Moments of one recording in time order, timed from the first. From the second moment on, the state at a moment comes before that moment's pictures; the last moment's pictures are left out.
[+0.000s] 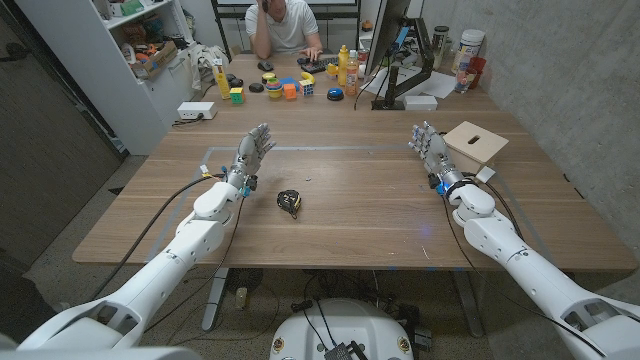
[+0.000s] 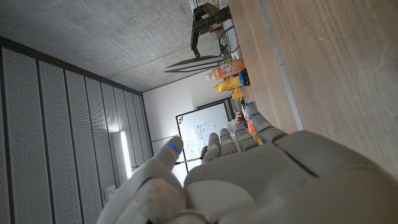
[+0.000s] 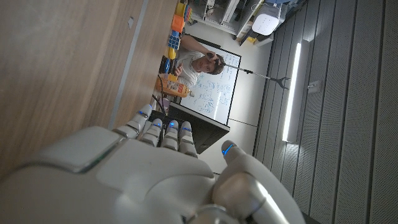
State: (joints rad) left arm 0.86 0.50 0.35 -1.32 -0.63 -0.27 -0.03; left_hand 0.05 0.08 0.60 0.16 0.31 -0.04 -0.03 0.19 0.18 -0.04 -0.07 0.18 0.18 -0.05 -0.04 0.21 0.18 0.01 -0.03 0.46 0.17; right arm -0.85 -0.49 -0.35 -1.30 0.63 0.28 0.05; right_hand 0.01 0.07 0.36 0.19 0.27 0.07 0.02 0.19 0.18 0.02 -0.01 0.19 0.18 -0.06 -0.03 0.22 0.18 -0.06 -0.03 0.49 0.17
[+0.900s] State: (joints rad) left arm 0.88 0.40 0.23 -1.30 -0.52 -0.23 -0.11; left_hand 0.05 0.08 0.60 0.16 0.31 -0.04 -0.03 0.19 0.18 -0.04 -0.07 0.18 0.18 -0.05 -0.04 0.21 0.18 0.02 -0.03 0.45 0.17; right arm -0.88 -0.44 -0.25 -1.34 0.47 0.26 0.07; right_hand 0.03 0.08 0.33 0.16 0.27 0.09 -0.02 0.19 0.18 0.09 0.02 0.20 0.18 -0.01 -0.03 0.22 0.17 0.00 -0.04 0.49 0.17
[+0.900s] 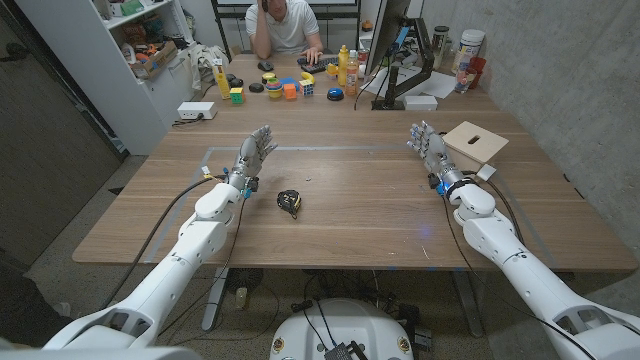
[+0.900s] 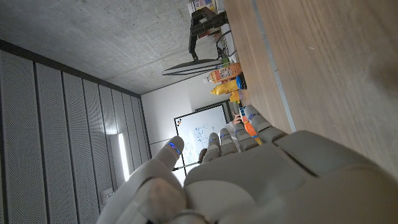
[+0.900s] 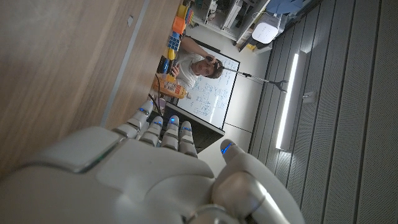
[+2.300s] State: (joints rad) left arm 0.85 0.35 0.20 -1.25 -0.47 -0.25 -0.19; left_hand 0.05 0.08 0.60 0.16 0.31 -0.04 -0.03 0.19 0.18 -0.04 -0.07 0.18 0.18 -0.05 -0.04 0.21 0.18 0.02 -0.03 0.44 0.17; right arm -0.89 -0.60 -0.22 -1.66 -0.16 -0.02 -0.19; right_hand 0.06 0.00 0.26 0.10 0.27 0.12 -0.05 0.19 0.18 0.11 -0.02 0.20 0.19 -0.02 0.00 0.20 0.17 -0.07 0.10 0.40 0.17
